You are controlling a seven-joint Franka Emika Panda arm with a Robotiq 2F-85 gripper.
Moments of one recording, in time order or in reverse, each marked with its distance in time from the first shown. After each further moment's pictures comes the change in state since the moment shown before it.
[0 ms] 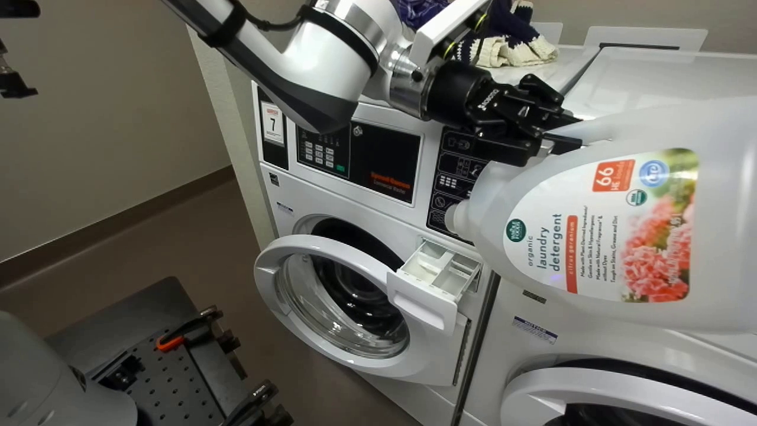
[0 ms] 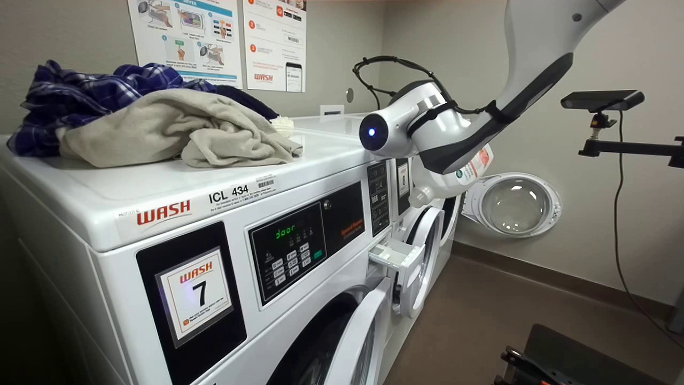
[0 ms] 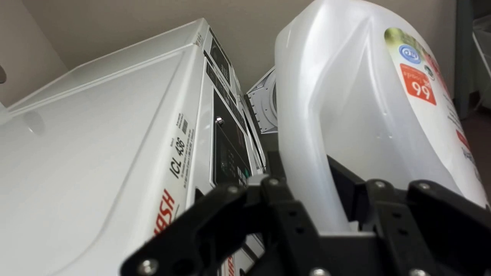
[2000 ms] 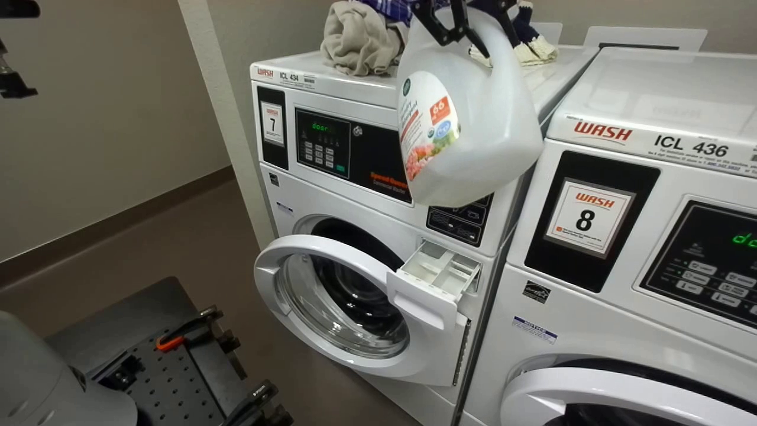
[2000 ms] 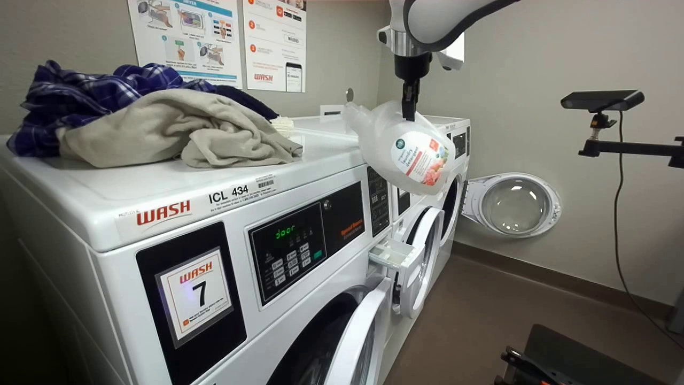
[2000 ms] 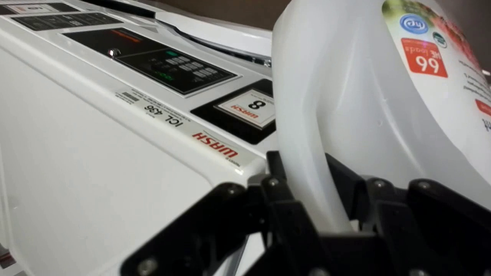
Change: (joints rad) arm 0.008 -0.243 -0.019 0.220 1.046 0.155 0.134
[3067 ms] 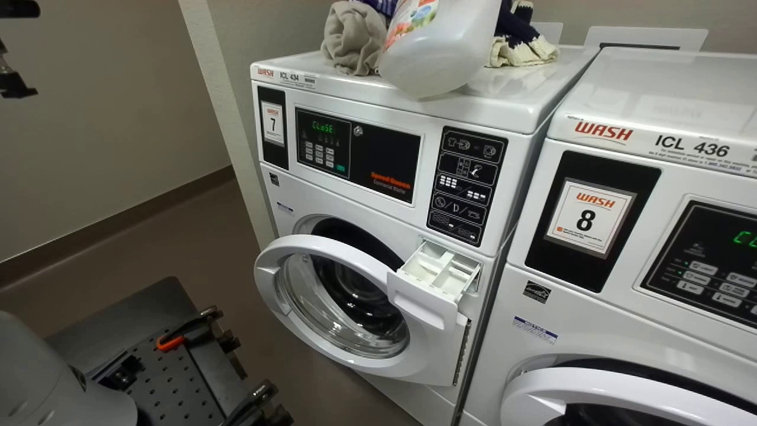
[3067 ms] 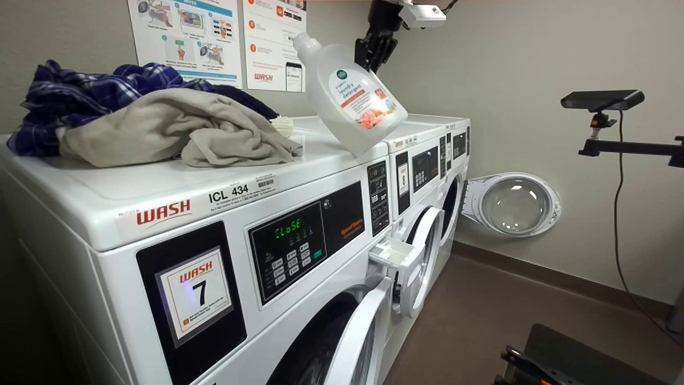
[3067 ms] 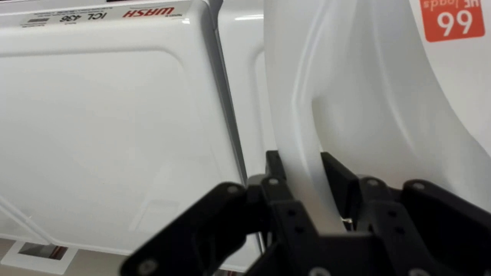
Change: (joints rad) arm -0.001 0.156 -0.011 0.363 0.474 0.018 0.185
